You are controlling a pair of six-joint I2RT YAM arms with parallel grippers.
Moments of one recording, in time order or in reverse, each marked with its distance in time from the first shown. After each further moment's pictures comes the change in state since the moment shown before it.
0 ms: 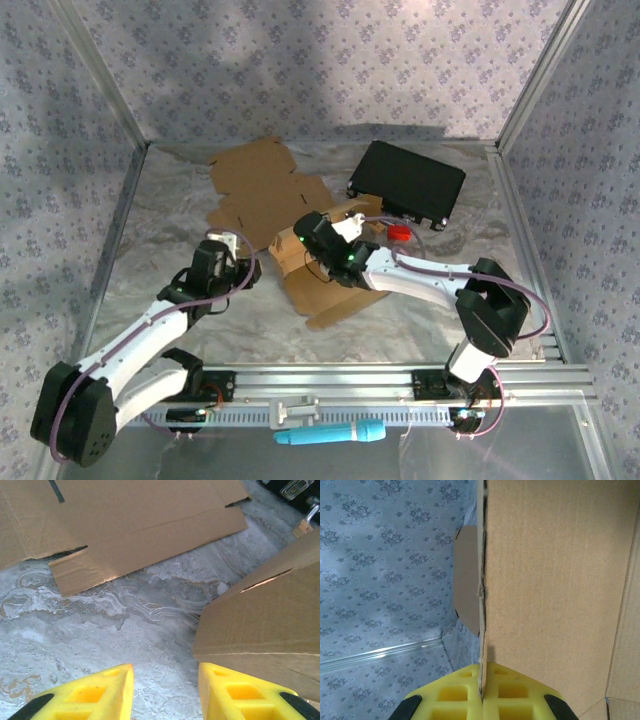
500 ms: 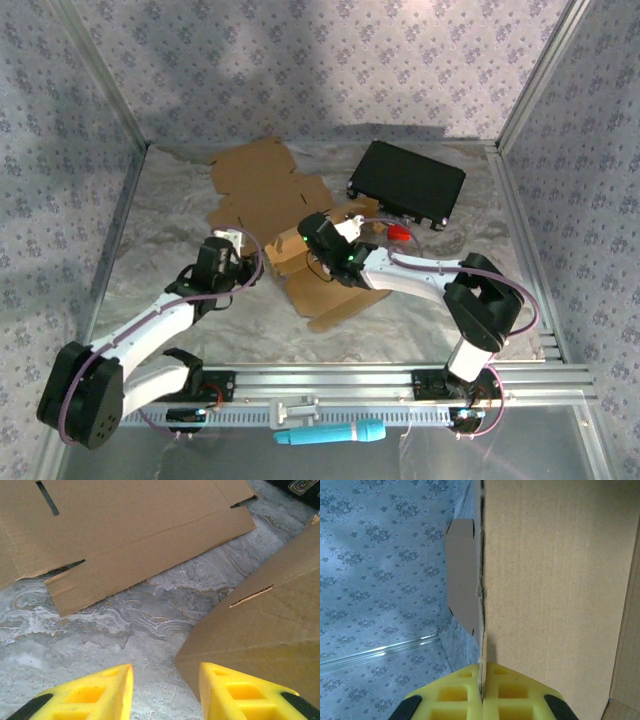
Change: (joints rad) left arm 0.009 0.102 -0.002 0.112 -0.007 0.064; right arm -0.034 0.044 -0.051 0.106 -0.064 -0.001
